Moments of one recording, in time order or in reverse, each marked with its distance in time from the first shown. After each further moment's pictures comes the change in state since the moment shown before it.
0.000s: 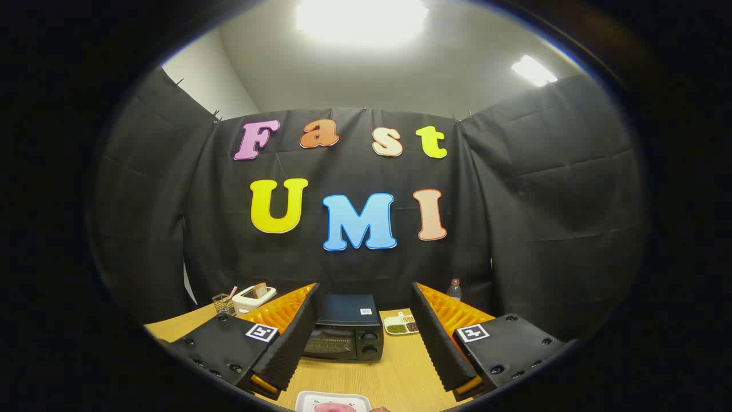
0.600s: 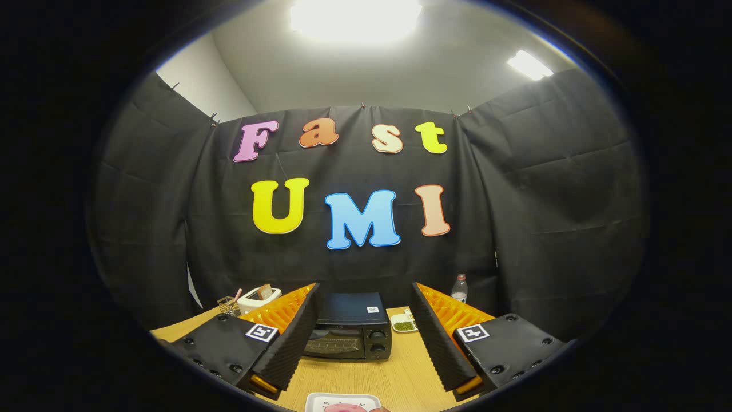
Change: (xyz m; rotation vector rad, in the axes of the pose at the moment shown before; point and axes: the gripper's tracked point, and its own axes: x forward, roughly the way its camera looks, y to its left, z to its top) arm 0.005 0.013 -0.005 0.023 0.009 0.014
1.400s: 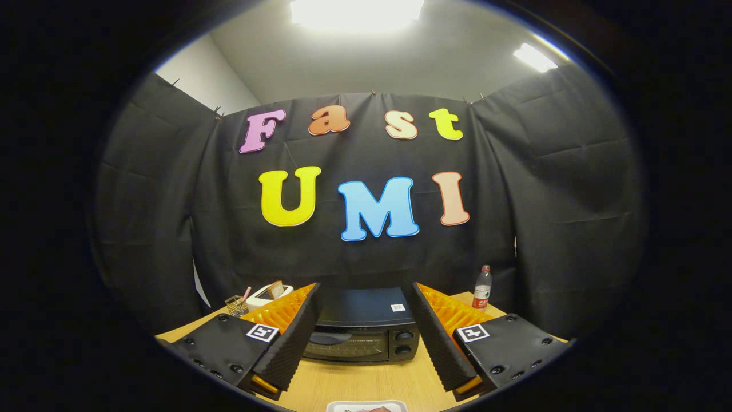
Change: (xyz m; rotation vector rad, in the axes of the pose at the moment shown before) arm 0.059 0.051 -0.027 0.026 0.061 0.057
